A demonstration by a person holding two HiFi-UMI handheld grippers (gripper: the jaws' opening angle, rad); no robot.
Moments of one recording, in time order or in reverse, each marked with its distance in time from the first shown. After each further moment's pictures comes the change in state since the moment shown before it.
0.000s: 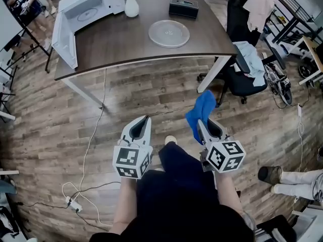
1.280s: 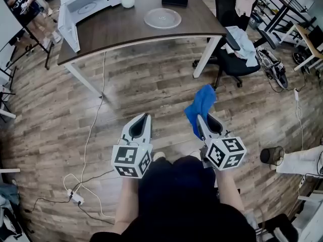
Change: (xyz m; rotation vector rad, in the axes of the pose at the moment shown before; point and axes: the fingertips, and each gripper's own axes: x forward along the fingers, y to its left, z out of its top) left arm -0.132 -0.068 -0.044 -0.069 -0.020 -0.027; right arm -0.128 0.061 -0.068 -0.022 -0.047 -0.033
